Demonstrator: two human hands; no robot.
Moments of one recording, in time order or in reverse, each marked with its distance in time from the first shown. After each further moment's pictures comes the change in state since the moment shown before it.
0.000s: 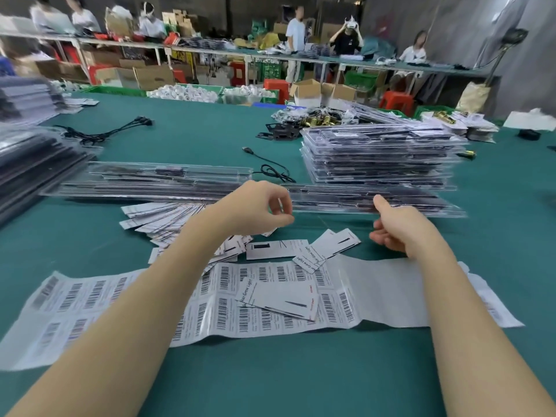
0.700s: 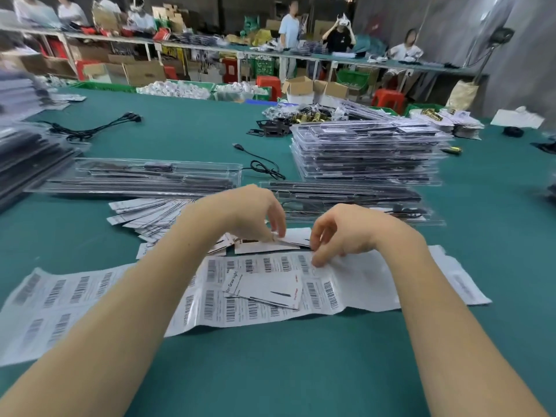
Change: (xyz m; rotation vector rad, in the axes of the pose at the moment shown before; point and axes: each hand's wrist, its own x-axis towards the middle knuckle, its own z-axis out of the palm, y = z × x) left_hand -0.007 0.030 -0.004 0.275 -0.293 -0.017; right_hand -0.052 -0.027 0.016 -0.823 -0.571 -0.526
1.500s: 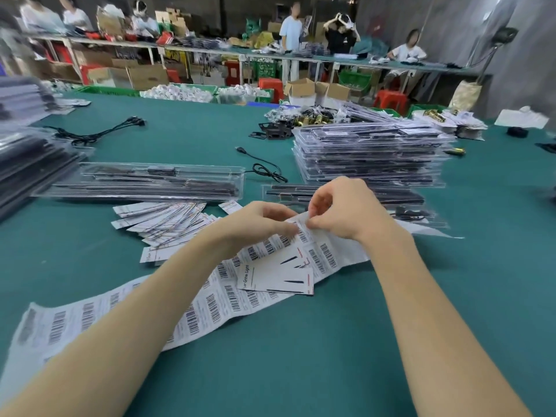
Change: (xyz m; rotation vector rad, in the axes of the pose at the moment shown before) left_hand 0.003 -0.005 0.036 -0.898 0.107 -0.079; right_hand 0.003 -0.018 -0.001 0.038 0.522 -0.089
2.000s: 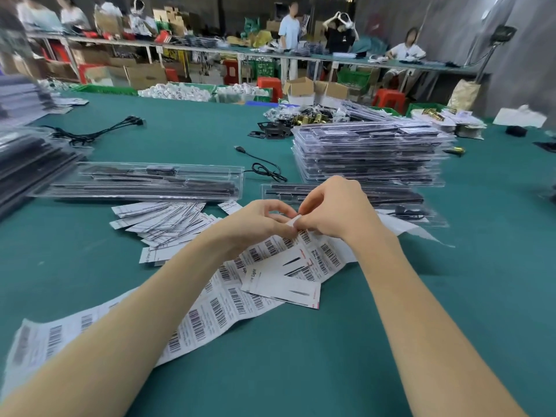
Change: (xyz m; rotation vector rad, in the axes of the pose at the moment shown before) left_hand 0.005 -0.002 0.002 -0.167 0.019 -0.030; right_hand -0.002 -0.018 0.008 0.071 0.033 0.127
